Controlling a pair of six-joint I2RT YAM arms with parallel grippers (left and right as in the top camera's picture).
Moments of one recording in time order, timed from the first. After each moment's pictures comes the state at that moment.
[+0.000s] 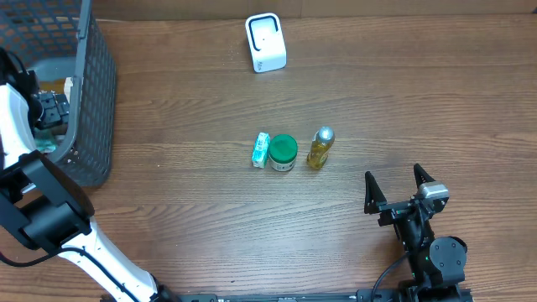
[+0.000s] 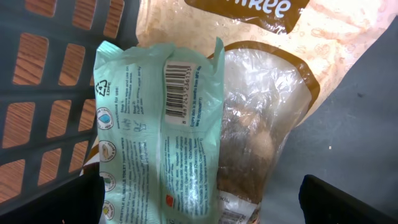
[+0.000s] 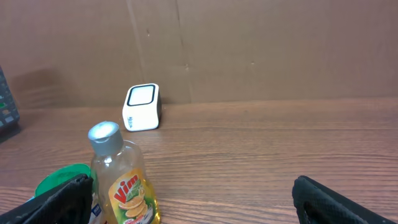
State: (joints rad) left arm 0.56 2.18 1.93 -0.98 -0.16 0.18; right arm 0.12 0.01 0.02 -0.03 -0.06 0.12
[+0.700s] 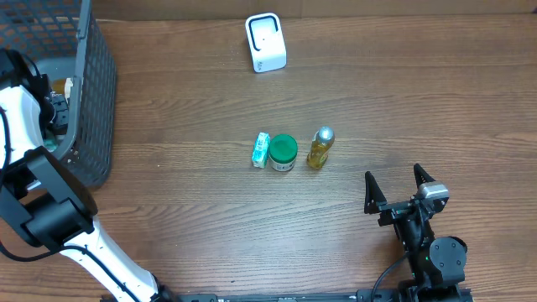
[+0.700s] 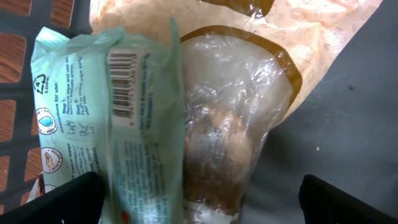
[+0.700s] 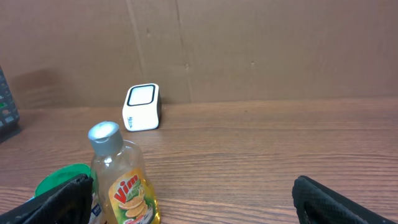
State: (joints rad) left arm 0.53 2.18 1.85 -0.92 -0.16 0.17; right arm 0.12 0.01 0.02 -0.03 -0.06 0.12
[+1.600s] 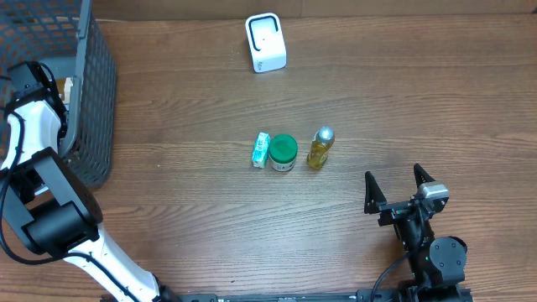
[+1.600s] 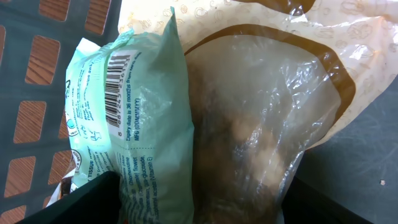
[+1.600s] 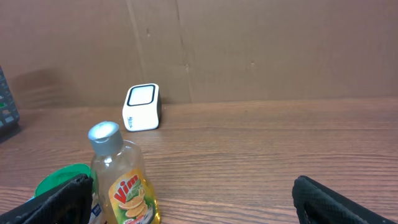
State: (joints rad) left arm 0.50 2.11 1.58 -0.61 -0.33 0.19; right arm 0.12 0.01 0.02 -0.03 -0.06 0.12
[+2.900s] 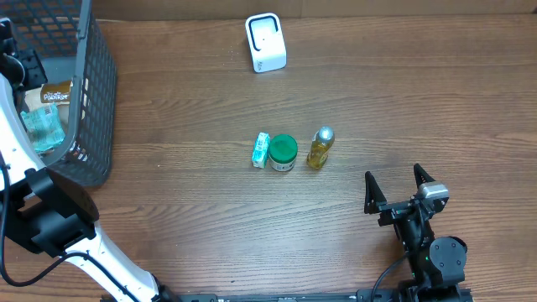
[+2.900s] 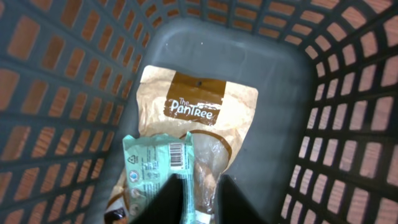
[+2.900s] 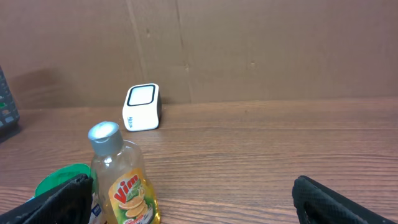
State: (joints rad) left arm 0.53 2.12 2.21 -1.09 0.03 0.13; right arm 0.12 0.01 0.02 -0.03 -0.06 0.12
